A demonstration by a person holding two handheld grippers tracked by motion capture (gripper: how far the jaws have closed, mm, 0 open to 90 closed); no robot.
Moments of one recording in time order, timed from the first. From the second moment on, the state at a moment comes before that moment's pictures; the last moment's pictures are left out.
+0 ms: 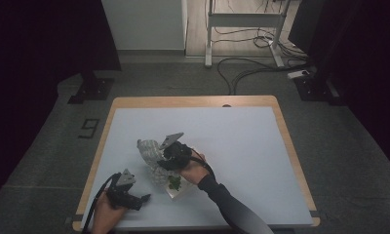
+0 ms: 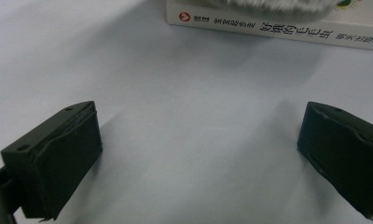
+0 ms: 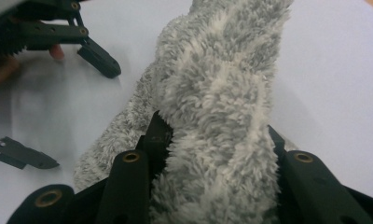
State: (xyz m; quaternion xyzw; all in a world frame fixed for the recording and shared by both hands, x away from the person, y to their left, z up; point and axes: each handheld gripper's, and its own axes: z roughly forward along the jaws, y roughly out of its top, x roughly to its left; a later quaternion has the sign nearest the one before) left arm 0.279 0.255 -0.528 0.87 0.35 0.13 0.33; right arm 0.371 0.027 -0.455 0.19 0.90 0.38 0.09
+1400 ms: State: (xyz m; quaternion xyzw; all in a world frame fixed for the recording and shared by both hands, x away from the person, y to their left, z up) left arm 0.279 0.255 -0.528 0.87 0.35 0.13 0.33; right arm 0.381 -0.045 -0.425 0.24 0.88 0.39 0.13
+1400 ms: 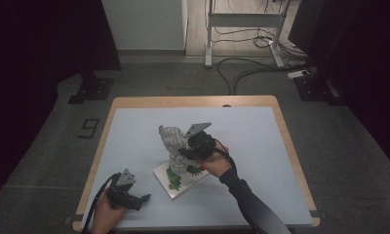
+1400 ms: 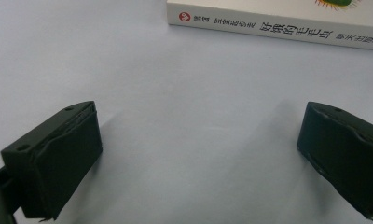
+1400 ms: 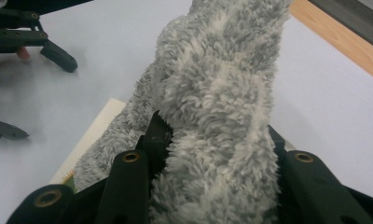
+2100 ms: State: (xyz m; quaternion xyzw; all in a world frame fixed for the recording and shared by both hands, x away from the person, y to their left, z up) left arm 0.279 0.254 -0.528 0.87 0.35 0.13 0.33; right arm 0.384 -0.104 -0.427 0.28 0.86 0.39 0.15
